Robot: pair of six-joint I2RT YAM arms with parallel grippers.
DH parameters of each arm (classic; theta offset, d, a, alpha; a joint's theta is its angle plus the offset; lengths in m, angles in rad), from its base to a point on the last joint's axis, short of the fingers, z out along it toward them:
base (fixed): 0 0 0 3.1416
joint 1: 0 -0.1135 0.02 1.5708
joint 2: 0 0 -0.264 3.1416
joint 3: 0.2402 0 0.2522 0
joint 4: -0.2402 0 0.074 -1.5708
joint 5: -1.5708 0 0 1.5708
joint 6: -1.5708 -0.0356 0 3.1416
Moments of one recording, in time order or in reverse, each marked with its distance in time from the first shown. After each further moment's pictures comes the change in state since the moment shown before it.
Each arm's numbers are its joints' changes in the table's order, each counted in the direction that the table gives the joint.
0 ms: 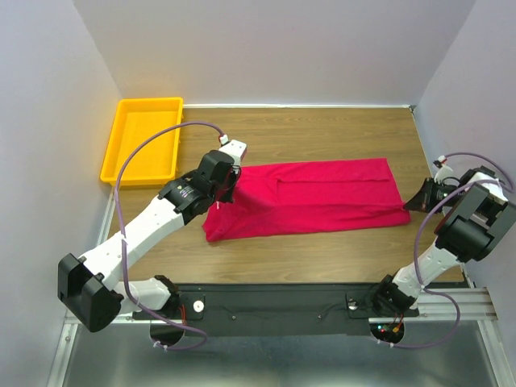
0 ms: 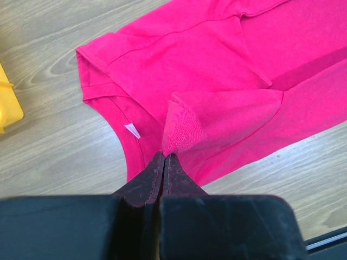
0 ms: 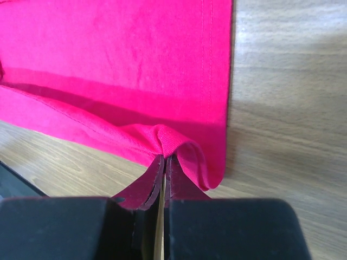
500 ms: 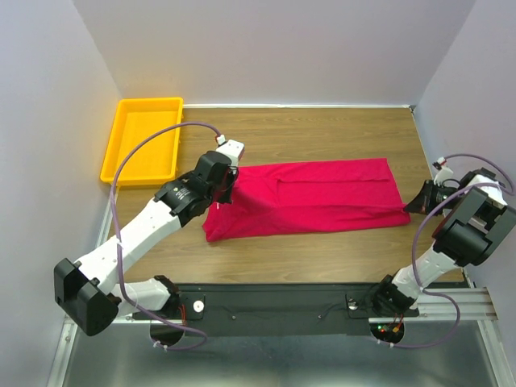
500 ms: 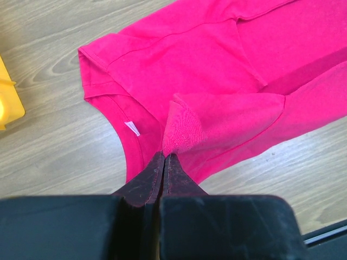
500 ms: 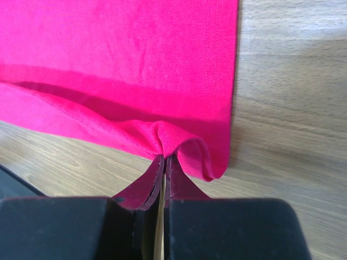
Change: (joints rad) left arm 0.006 -0.041 0.001 -0.020 -0.001 0.014; right arm 0.004 -0.055 -0.037 0.000 -0.017 0.015
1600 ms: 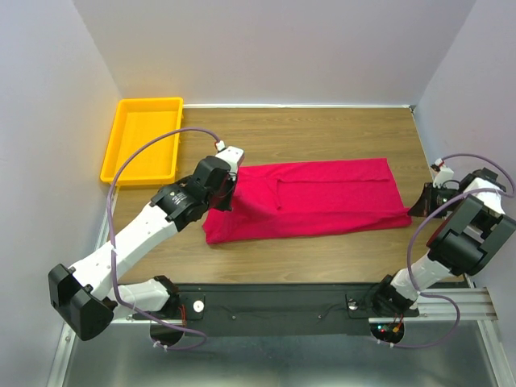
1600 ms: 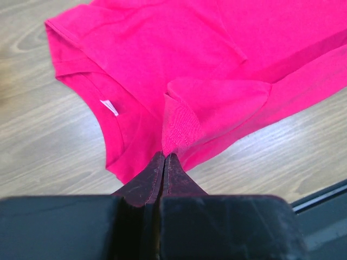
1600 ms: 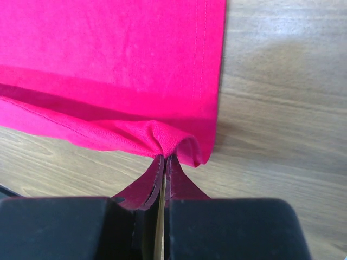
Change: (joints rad) left arm 0.029 -0.030 -0.011 -0.074 -0.060 0.063; right arm 0.000 -0.103 -0.056 0.012 -0.103 0.064
